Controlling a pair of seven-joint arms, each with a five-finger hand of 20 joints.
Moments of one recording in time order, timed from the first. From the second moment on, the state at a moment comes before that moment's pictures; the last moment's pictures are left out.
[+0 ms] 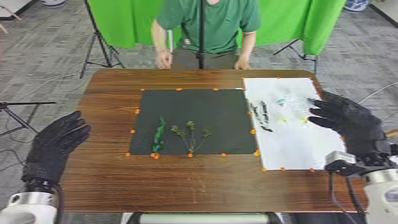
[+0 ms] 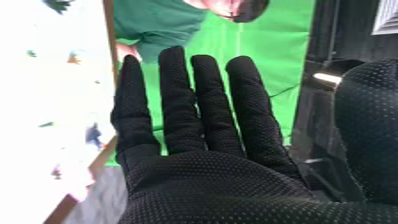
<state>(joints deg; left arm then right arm) 137.8 -51.6 -102.5 -126.0 37.0 19.1 18.6 -126.9 -56.5 107.4 -119.4 -52.6 1.5 -10.0</state>
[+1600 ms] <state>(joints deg) 134.6 -52.1 -100.9 -124.7 37.7 17.7 15.8 -126.3 -61.7 105.6 -118.4 -54.6 -4.3 -6.3</state>
